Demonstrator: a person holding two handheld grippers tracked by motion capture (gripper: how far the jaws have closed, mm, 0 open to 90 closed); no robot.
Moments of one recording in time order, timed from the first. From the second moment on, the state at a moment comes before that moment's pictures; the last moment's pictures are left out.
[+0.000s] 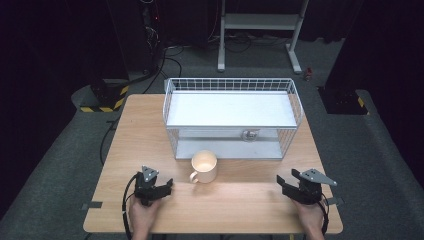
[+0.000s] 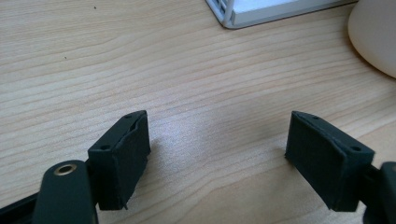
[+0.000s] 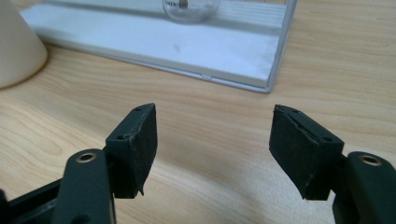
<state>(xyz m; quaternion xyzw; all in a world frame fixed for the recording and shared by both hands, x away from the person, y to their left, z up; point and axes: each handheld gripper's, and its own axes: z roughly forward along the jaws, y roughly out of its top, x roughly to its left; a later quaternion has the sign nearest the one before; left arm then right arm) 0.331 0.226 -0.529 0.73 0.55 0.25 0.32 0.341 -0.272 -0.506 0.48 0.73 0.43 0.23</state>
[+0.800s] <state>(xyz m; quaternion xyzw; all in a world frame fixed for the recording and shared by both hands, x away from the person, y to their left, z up) 0.332 0.225 -0.529 0.73 0.55 0.24 0.33 0.353 -0.265 -0.523 0.47 0.79 0.34 0.20</state>
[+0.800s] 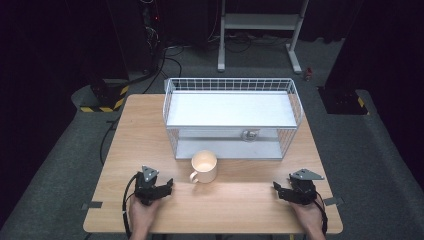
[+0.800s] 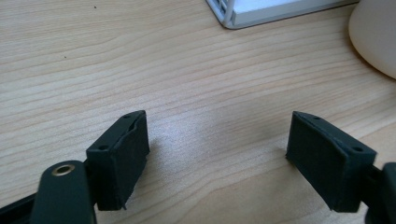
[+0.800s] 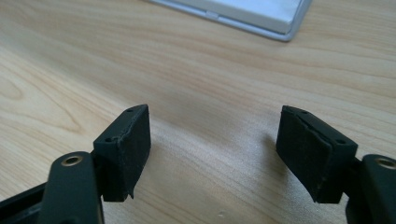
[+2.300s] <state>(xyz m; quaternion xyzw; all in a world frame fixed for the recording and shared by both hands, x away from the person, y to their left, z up) 0.318 0.158 -0.507 0.79 0.45 0.19 0.38 0.355 -0.264 -0.524 0.47 0.79 0.33 0.21</state>
